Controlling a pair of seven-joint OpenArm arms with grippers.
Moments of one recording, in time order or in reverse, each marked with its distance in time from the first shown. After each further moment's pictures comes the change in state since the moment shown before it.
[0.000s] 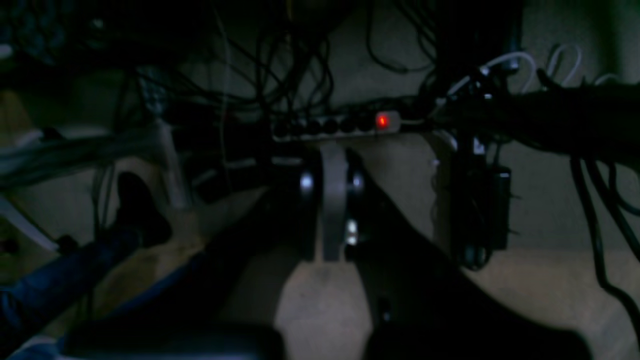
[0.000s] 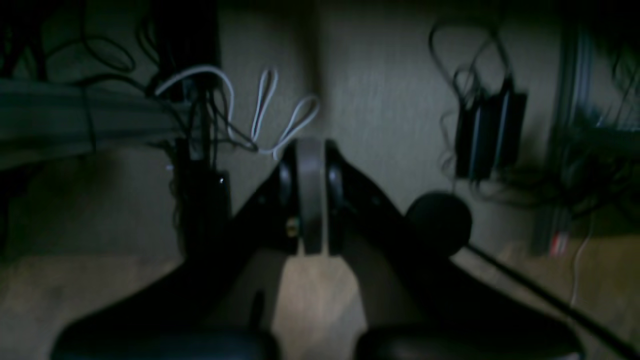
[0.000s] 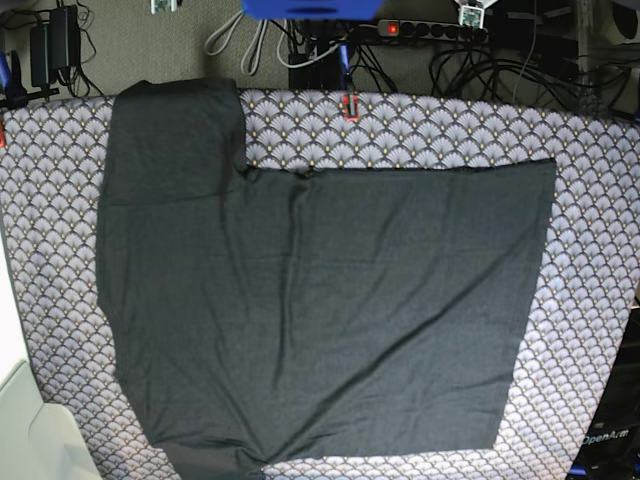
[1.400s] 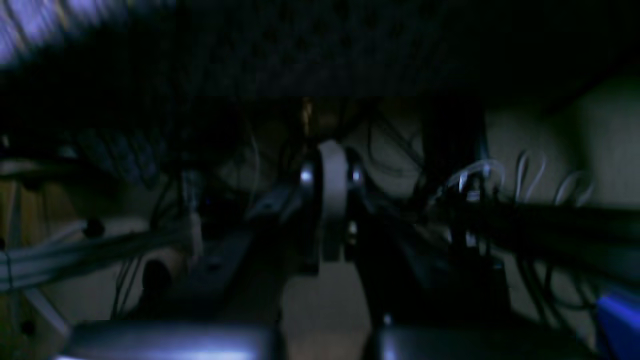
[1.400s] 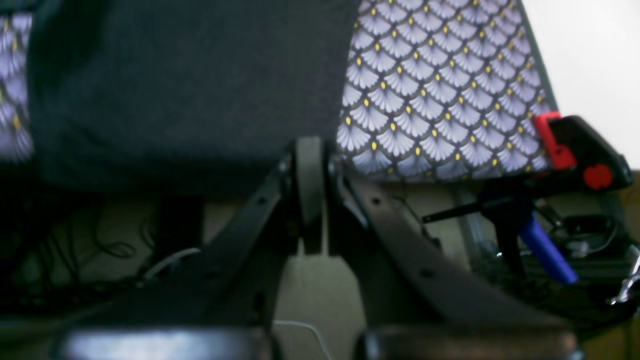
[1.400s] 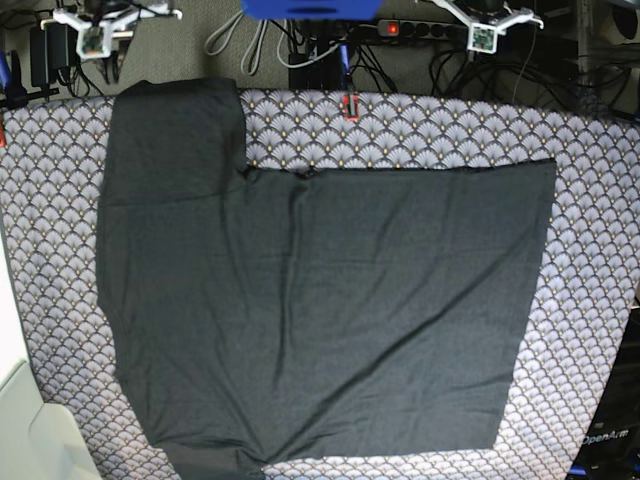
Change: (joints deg) left arm 8.8 0.6 0.1 28.4 0.0 -0.3 0.8; right arm -15.4 -1.1 -0.4 49.4 15.4 0.8 -8.4
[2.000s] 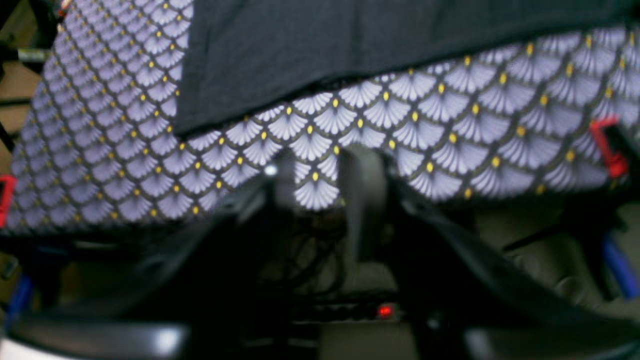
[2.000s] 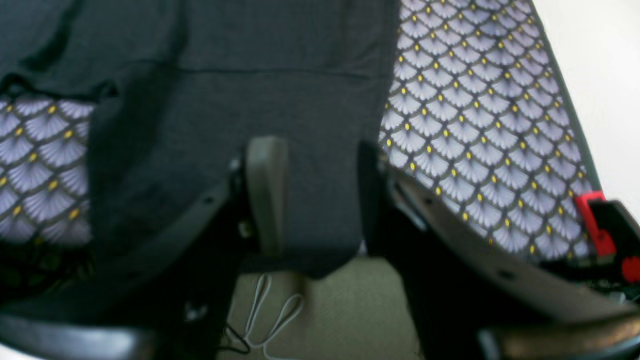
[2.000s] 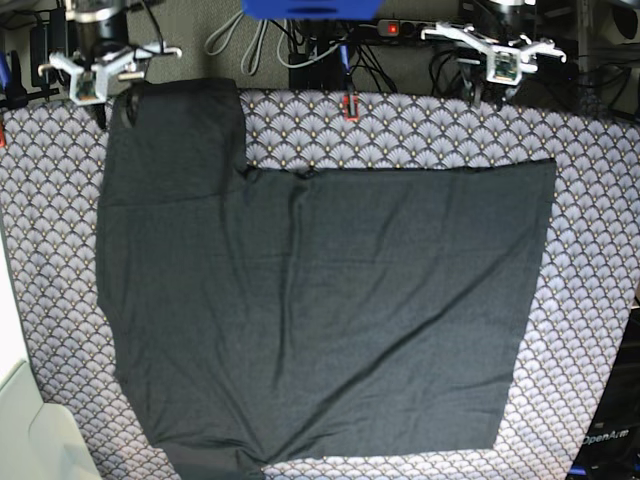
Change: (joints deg) left arm 1.7 -0.5 0.0 15.8 -6.3 0.0 0.1; right arm 8.6 3.0 0.0 3.6 3.1 6.1 -9.6
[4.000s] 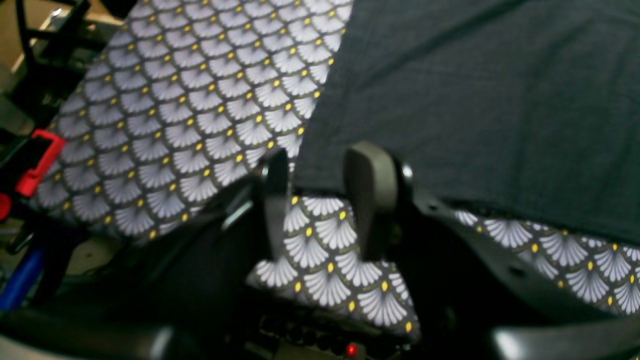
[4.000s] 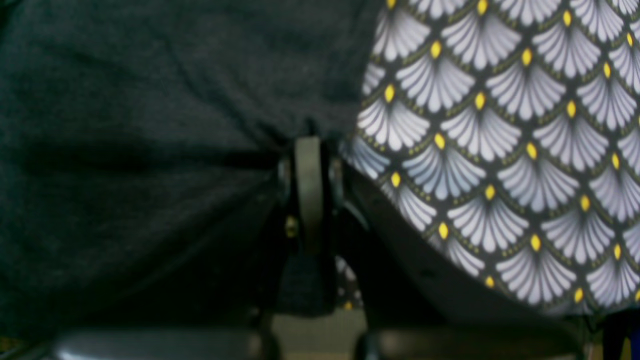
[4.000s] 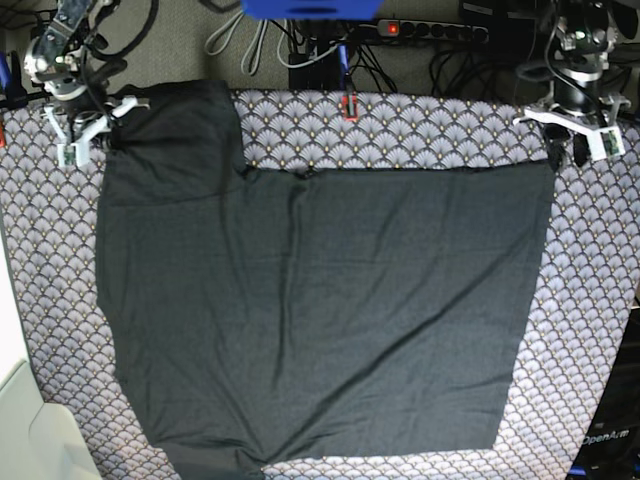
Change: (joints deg) left arm -14.4 -8.5 -14.2 -0.9 -24.4 0.4 18.8; right arm 27.5 1.3 17.7 -22.6 3.5 22.0 -28.3
